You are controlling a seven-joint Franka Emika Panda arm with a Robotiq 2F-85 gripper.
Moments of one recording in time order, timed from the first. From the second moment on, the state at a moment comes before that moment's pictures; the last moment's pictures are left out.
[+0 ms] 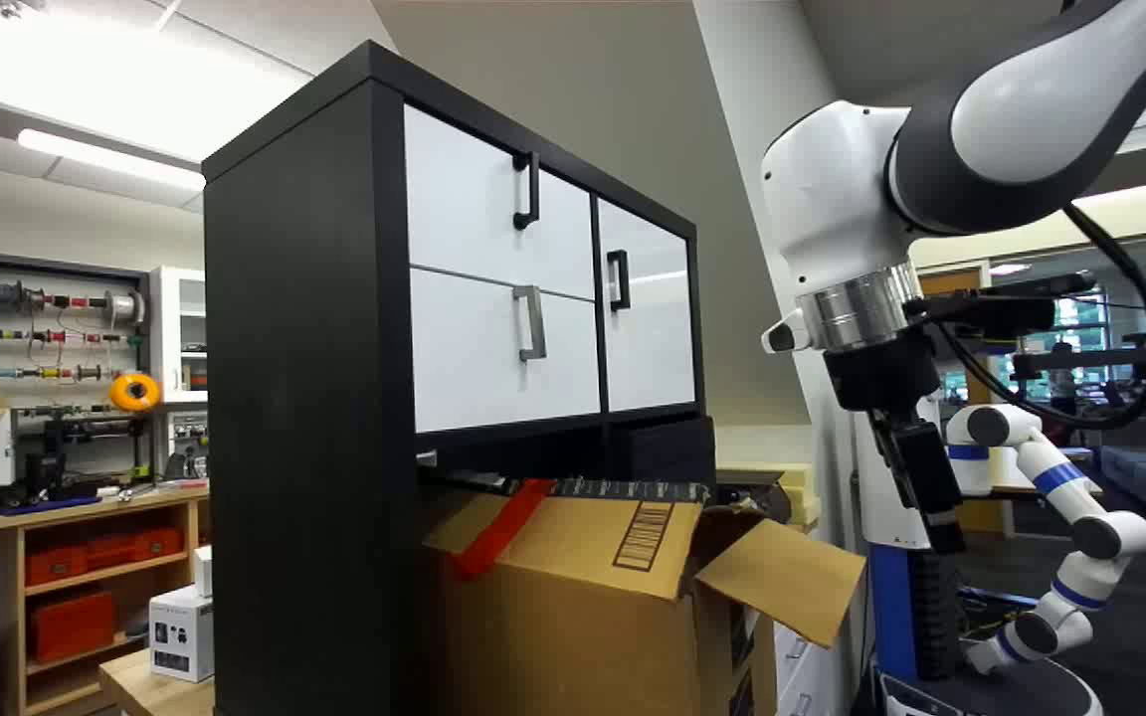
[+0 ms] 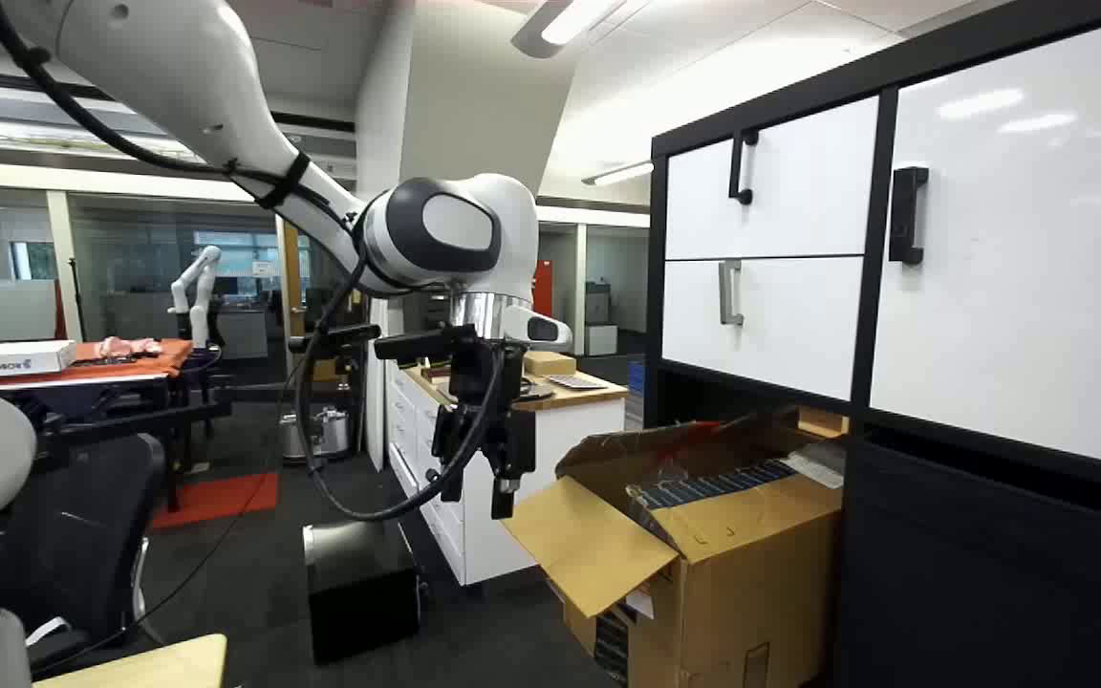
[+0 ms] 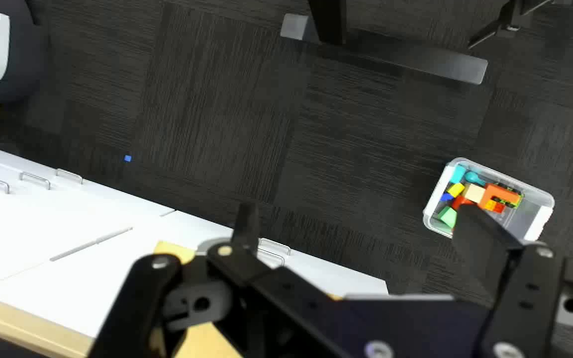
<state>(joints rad) 0.03 -0.28 0.07 -2.43 -0.19 1.96 -0.05</state>
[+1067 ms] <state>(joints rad) 0.03 -0.28 0.05 -2.45 -0.16 2.13 -0.05</state>
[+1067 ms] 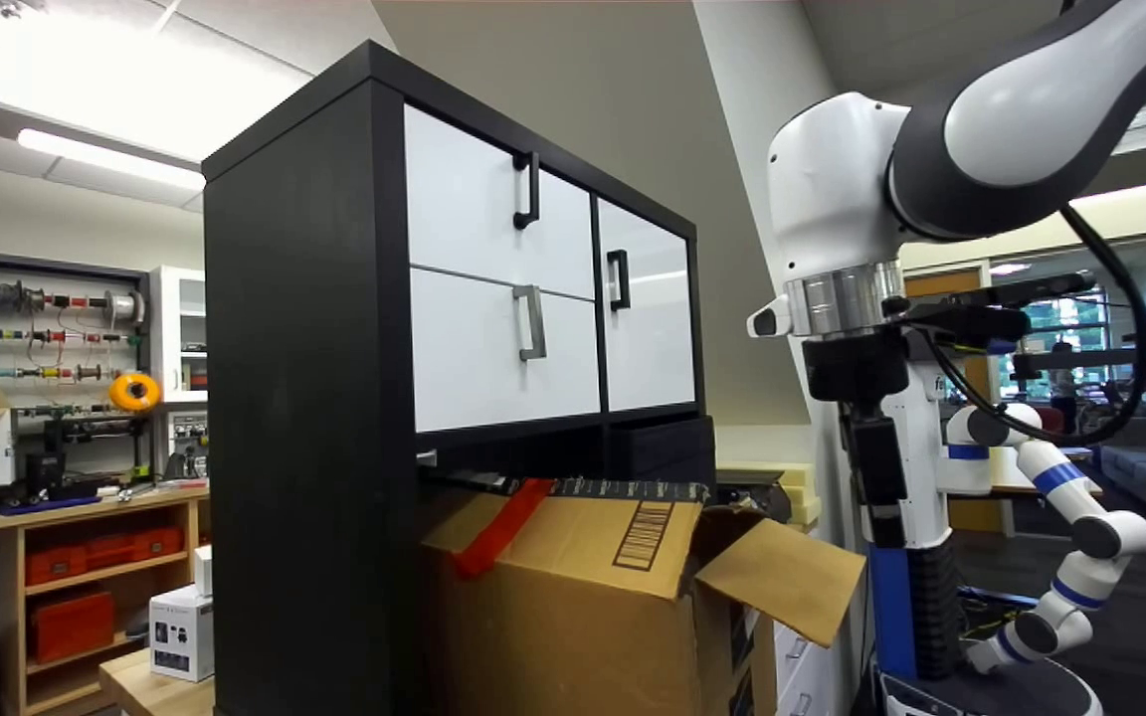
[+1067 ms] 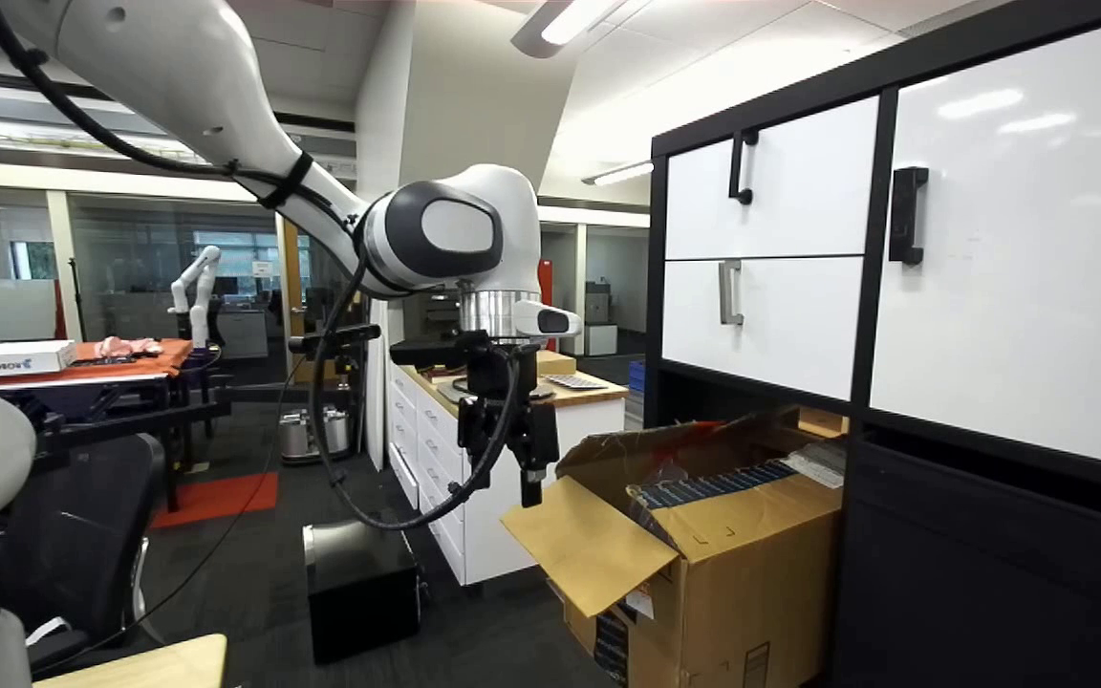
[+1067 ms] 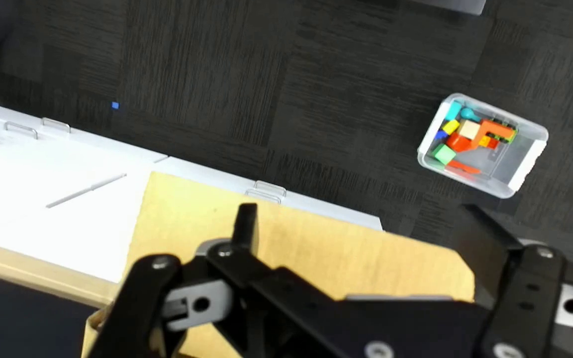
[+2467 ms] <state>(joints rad) -0.02 -0.22 -0.01 -2.79 -0.11 2.95 -0.04</state>
